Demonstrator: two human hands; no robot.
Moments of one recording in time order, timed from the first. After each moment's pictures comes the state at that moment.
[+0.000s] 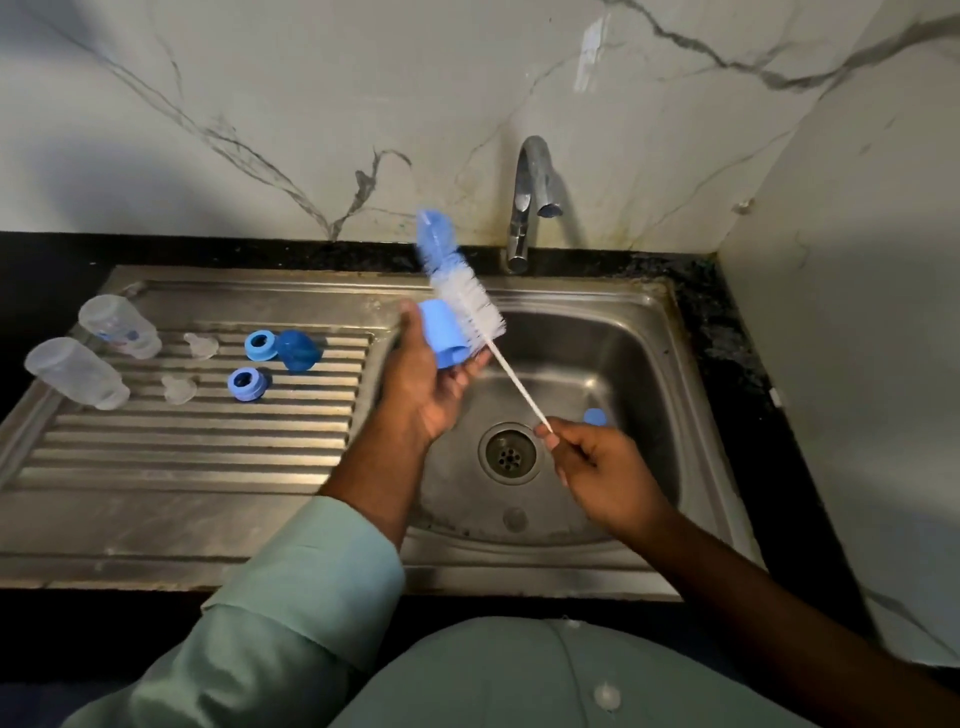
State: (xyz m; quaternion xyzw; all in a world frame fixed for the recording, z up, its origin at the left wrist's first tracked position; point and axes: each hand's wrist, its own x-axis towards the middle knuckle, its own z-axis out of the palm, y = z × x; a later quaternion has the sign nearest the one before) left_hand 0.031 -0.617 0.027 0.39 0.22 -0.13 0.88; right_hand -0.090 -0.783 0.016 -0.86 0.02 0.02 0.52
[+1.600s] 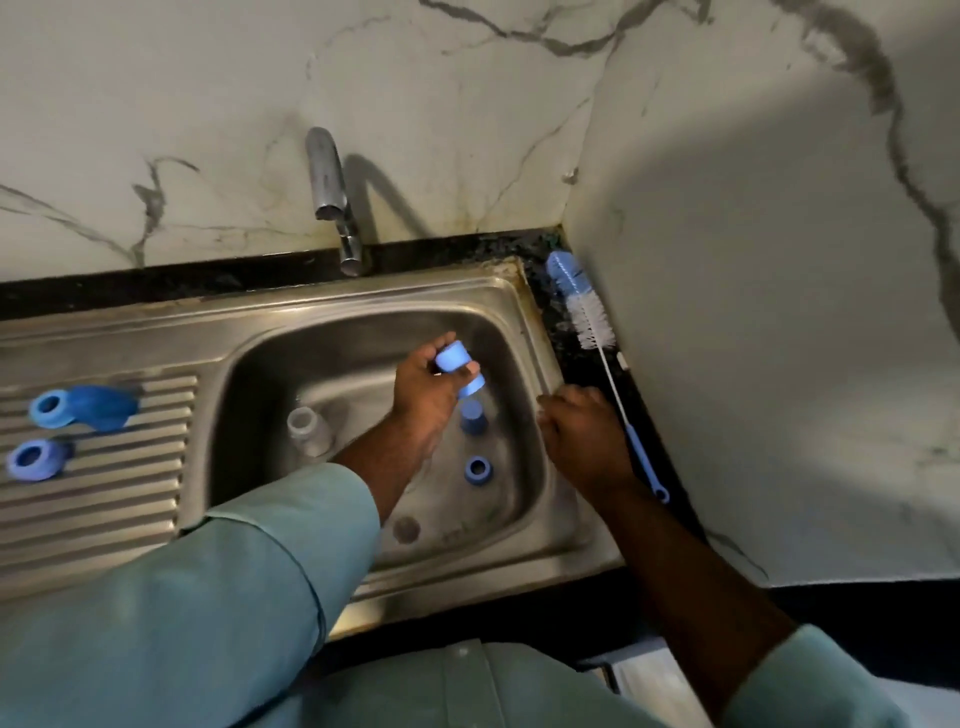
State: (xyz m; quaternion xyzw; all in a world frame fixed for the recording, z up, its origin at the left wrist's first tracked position) left_hand 0.022 -0.780 -0.023 0.65 0.09 -0.17 0.73; right_hand -0.078 -0.945 -0.058 -0.98 0.05 -0.16 0.11
